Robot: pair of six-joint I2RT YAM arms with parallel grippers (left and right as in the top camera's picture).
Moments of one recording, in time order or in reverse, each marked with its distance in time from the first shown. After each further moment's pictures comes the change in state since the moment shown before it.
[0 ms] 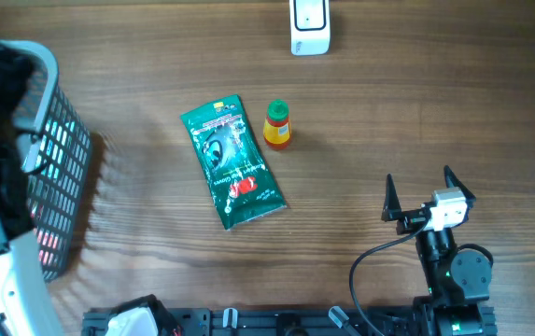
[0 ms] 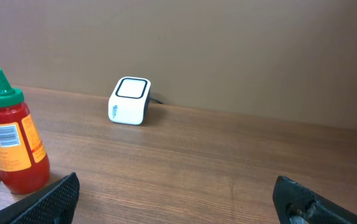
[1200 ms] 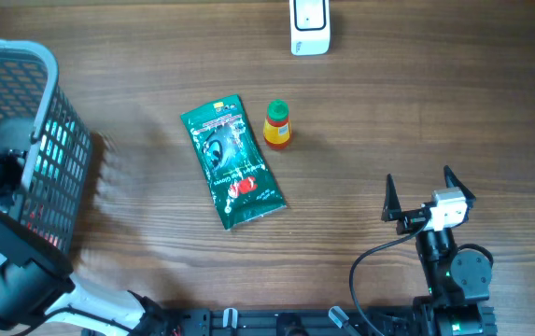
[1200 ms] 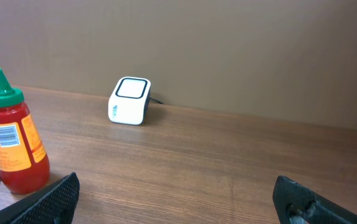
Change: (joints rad) left arm 0.487 0.647 -0.269 -0.058 0.212 0.007; right arm 0.000 0.000 0.000 0.000 0.000 0.000
